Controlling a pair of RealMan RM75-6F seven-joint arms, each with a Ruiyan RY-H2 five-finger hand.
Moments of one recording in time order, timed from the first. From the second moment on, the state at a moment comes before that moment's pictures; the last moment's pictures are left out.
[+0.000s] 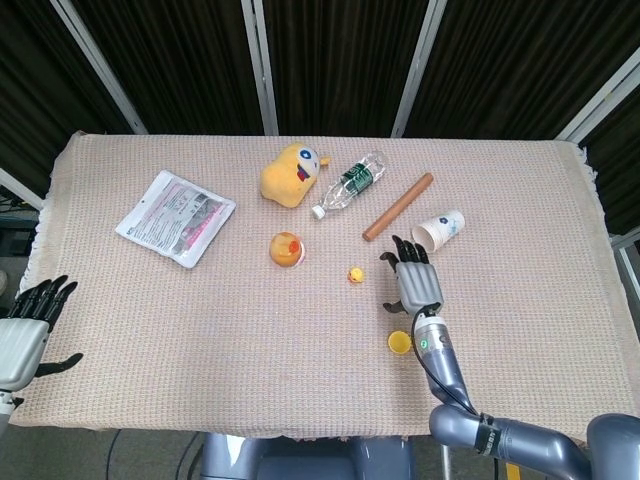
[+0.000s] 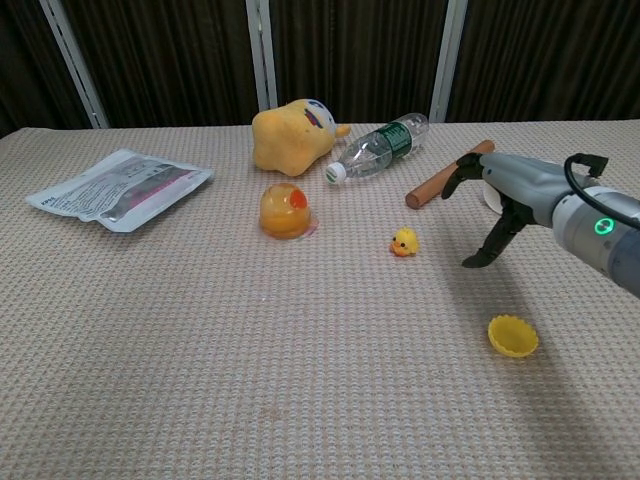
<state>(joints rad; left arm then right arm) -0.14 -1.10 0.01 -1.55 1.54 1.39 0.03 0.64 -1.73 0.32 -1.46 -0.87 1.11 -0.56</state>
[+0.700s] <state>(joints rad) -0.15 -1.10 0.02 -1.56 1.56 1.39 0.02 0.77 -1.83 0.36 -1.33 -0.80 1.07 -0.63</state>
